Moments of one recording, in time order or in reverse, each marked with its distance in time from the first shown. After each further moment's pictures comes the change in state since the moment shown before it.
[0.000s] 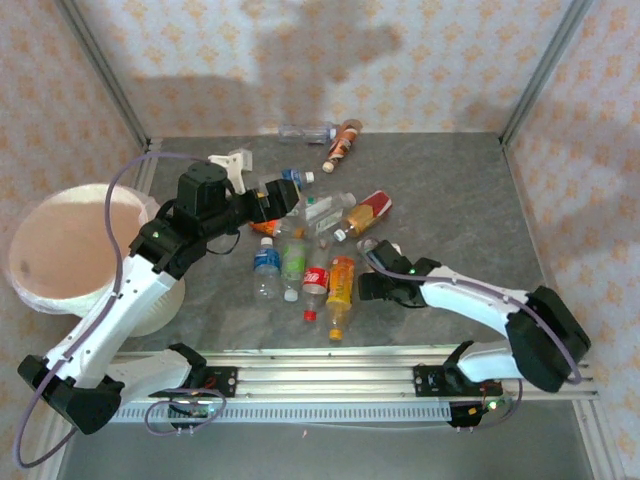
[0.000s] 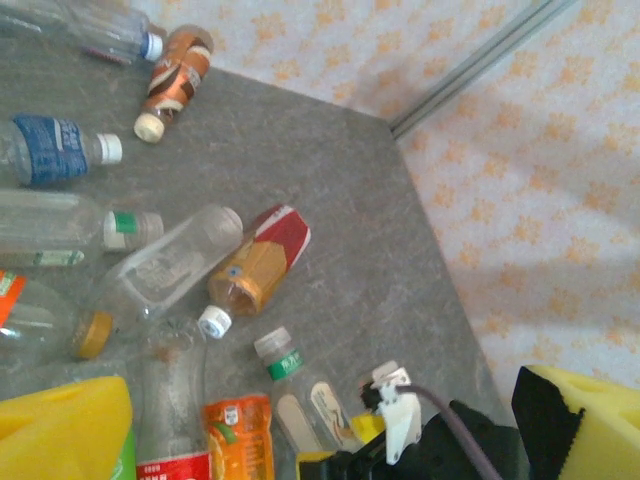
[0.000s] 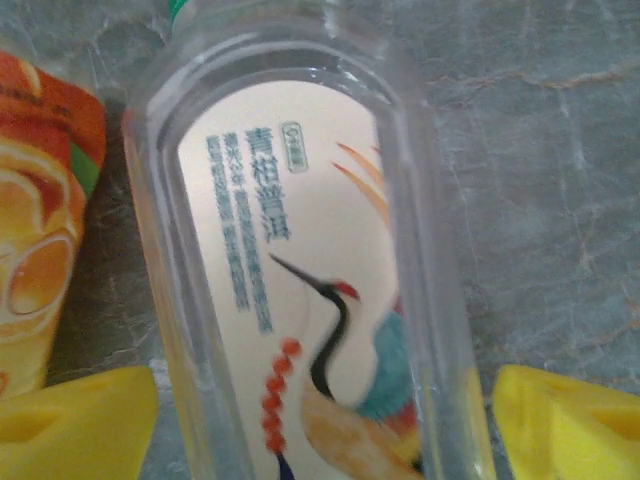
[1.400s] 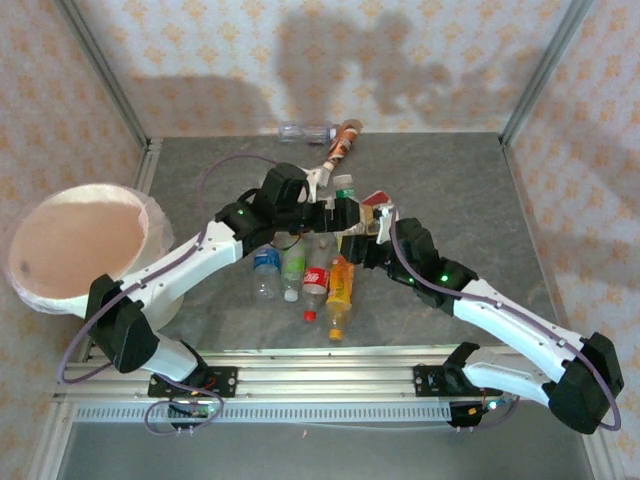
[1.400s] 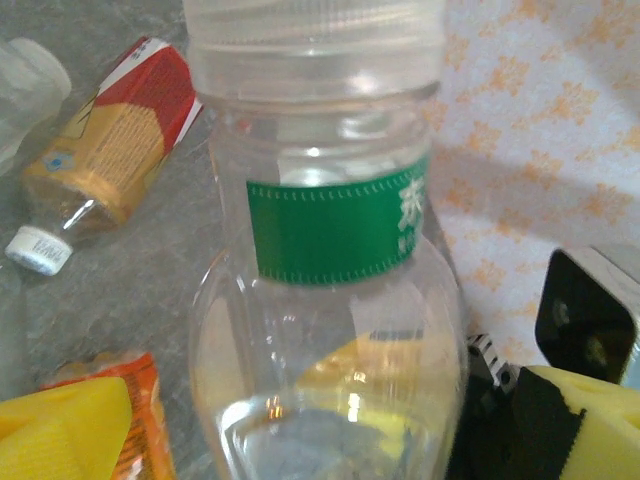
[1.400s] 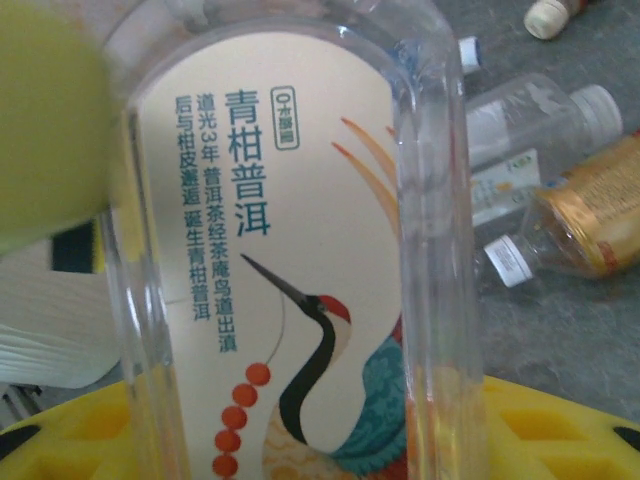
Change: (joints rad) left arm -0.175 0.381 0.033 0.199 0.193 -0.061; right arm 0.005 -0.304 0.060 0.398 -0.231 0.014
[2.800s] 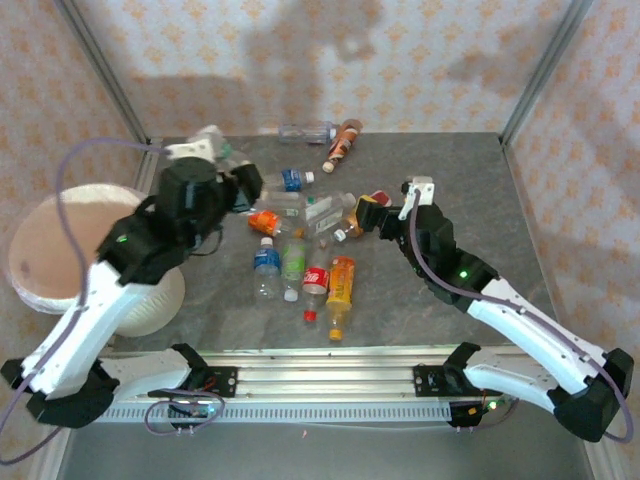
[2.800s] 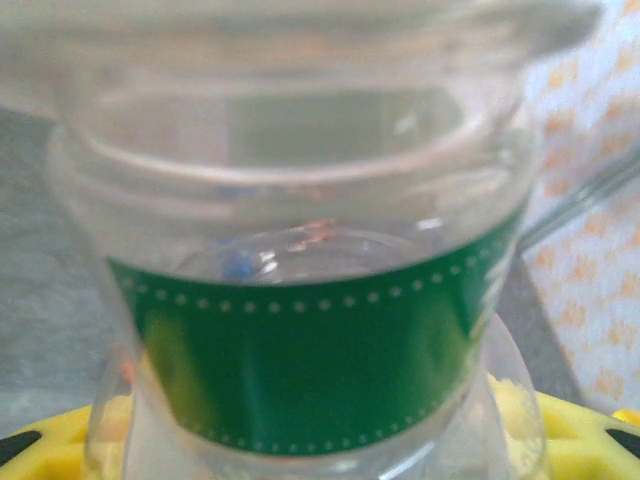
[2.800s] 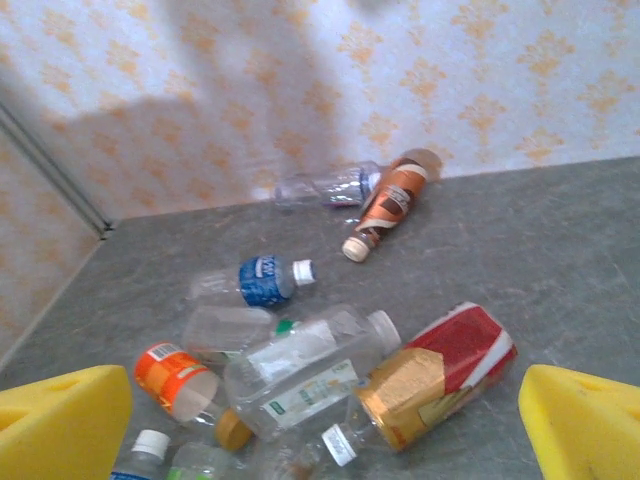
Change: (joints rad) left arm 0.025 -0.386 0.308 -0.542 -0.763 0.080; right arm 0.003 -0.051 0.165 -0.085 0.487 -0.153
